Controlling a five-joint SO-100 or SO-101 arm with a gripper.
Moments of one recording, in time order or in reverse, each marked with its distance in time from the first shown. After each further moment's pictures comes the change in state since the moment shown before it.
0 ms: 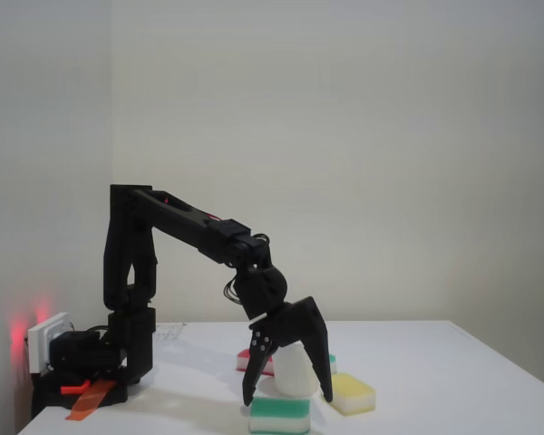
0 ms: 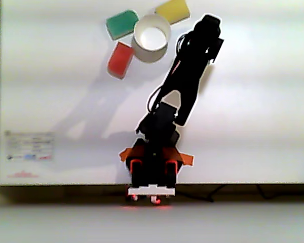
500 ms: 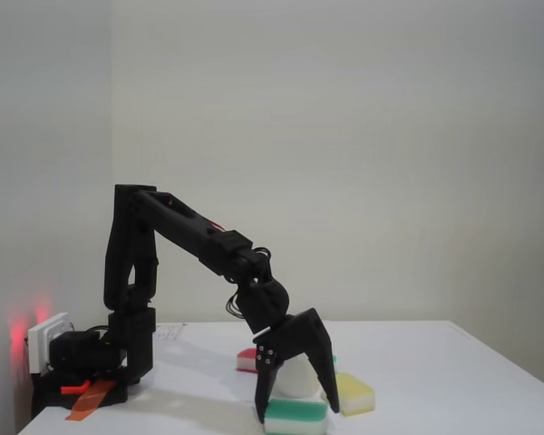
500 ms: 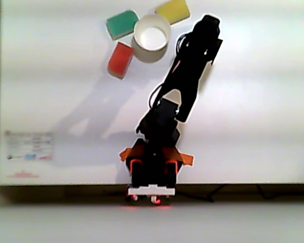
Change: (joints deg) arm -0.9 -4.1 3.3 -9.2 0.5
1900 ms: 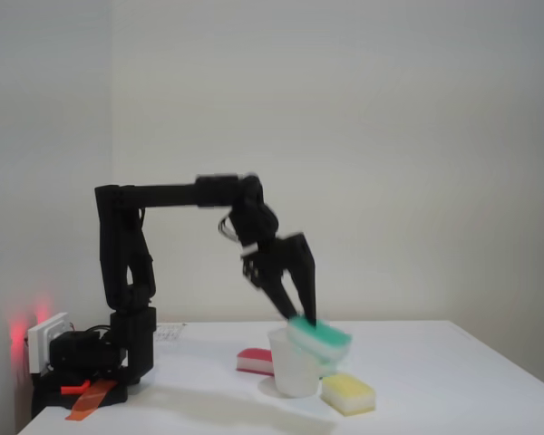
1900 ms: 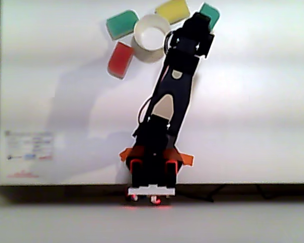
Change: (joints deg) arm -4.4 16.0 -21.3 43.4 7.8
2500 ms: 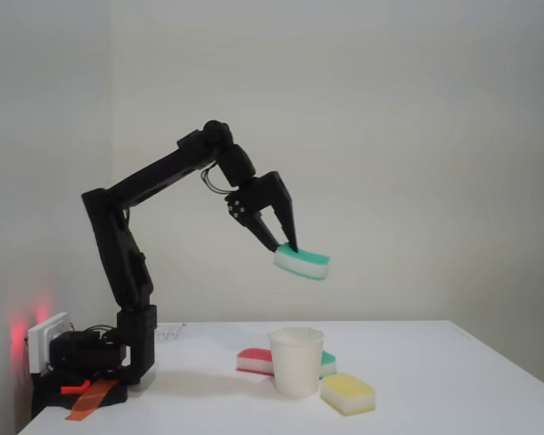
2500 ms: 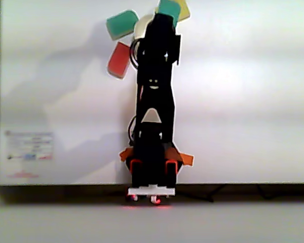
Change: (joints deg) arm -16.3 10.5 -13.5 20.6 2.5
